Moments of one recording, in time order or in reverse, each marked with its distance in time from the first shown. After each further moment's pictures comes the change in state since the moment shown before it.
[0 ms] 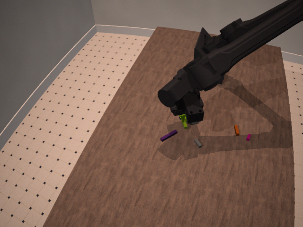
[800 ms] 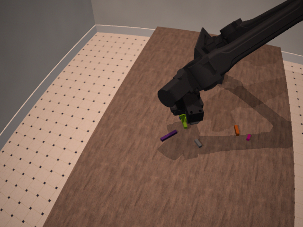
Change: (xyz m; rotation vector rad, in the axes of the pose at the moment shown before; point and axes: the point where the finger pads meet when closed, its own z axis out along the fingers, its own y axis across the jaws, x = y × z) arm 0.000 0.000 0.000 0.001 0.000 0.001
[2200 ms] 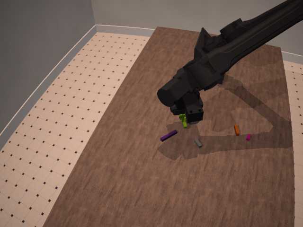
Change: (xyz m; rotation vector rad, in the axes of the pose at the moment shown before) arm 0.000 -0.001 -0.001 0.002 -0.001 0.003
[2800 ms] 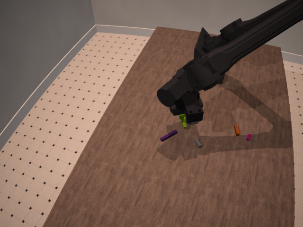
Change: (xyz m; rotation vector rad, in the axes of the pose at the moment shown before) arm -0.003 -0.002 -0.002 0.003 -0.003 -0.005
